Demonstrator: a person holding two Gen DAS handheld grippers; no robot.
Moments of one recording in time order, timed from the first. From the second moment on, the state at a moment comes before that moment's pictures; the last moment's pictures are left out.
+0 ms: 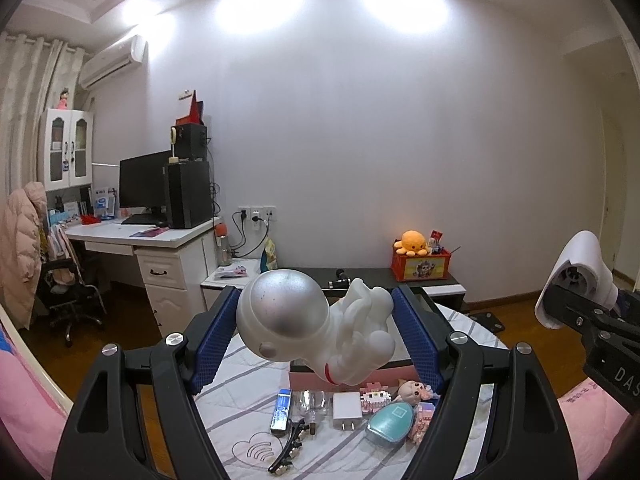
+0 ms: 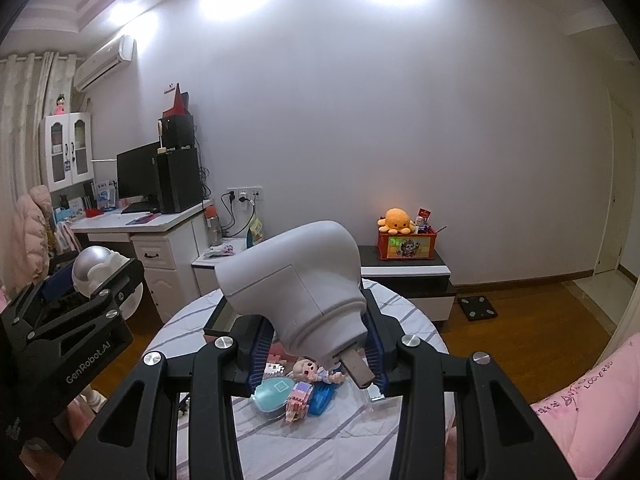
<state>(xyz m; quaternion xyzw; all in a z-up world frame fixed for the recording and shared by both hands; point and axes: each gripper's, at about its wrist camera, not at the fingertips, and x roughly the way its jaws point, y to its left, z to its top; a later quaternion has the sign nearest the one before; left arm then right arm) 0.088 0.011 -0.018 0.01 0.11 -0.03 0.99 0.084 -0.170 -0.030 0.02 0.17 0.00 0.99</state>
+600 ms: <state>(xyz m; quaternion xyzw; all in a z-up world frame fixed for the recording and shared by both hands) 0.296 -0.027 -0.071 0.06 0.25 -0.02 0.97 0.283 -0.185 -0.086 -0.01 0.30 0.00 0.95</state>
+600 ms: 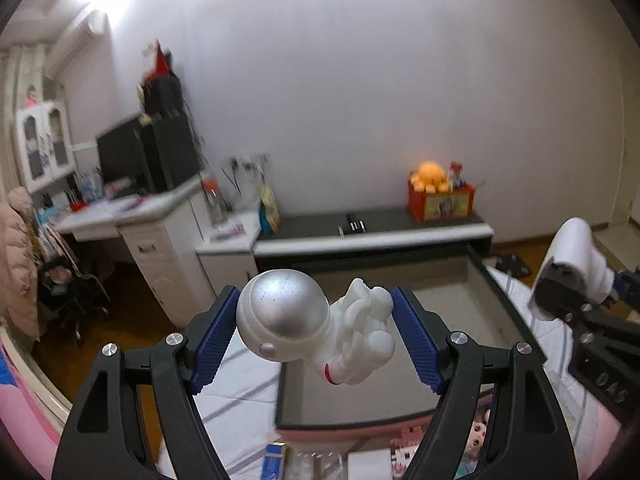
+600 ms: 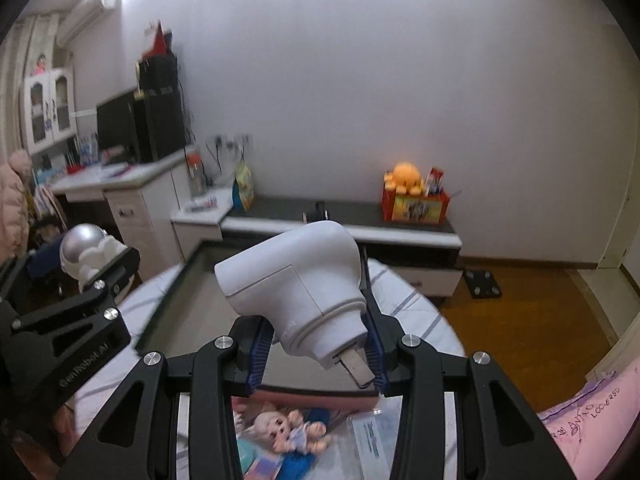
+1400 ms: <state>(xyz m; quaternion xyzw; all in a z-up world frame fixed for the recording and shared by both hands) 0.375 -0.016 -0.147 0.00 0.39 -0.03 0.92 0.359 -0.198 -0.148 -0.03 0.40 -0.01 0.92</state>
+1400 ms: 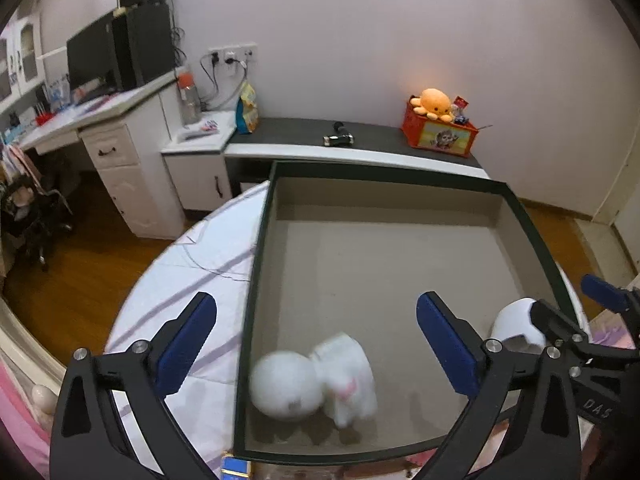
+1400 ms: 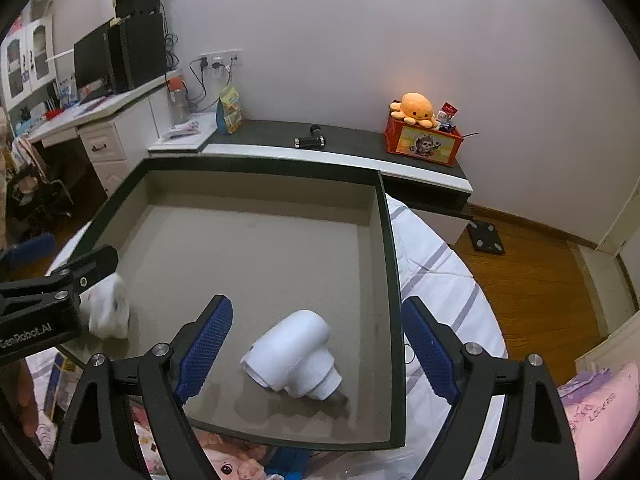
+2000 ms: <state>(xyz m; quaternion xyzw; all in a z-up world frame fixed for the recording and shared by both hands) 0.289 -0.010 -0.080 0.01 0.29 -0.05 0.95 0.281 -0.197 -0.082 0.00 0.33 -0.03 0.94</state>
